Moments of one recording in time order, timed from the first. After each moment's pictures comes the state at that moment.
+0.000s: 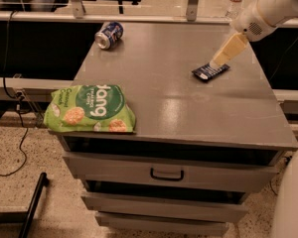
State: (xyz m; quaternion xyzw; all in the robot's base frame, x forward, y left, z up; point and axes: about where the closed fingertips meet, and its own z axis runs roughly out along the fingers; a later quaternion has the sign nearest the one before) arm 0.705 -0.225 0.917 -0.51 0.80 0.06 0.32
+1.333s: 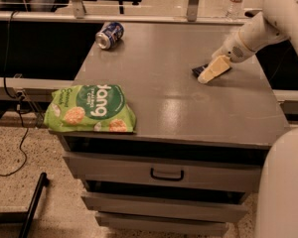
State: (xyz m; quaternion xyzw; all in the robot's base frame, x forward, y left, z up) arm 0.731 -0.218 0.825 -0.48 0.82 0.10 0.29
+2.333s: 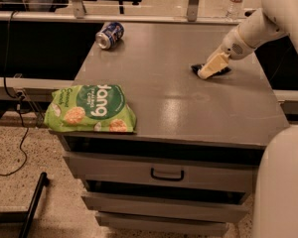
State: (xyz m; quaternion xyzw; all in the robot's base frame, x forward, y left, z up) arm 0.731 -0.215 0.838 -0.48 0.82 0.11 0.29
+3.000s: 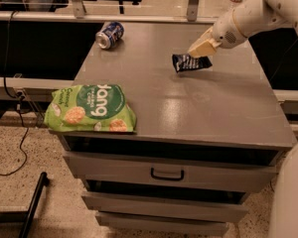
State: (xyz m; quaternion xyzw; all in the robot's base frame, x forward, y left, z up) arm 0.717 -0.155 0.898 -0.53 0.75 0.14 0.36
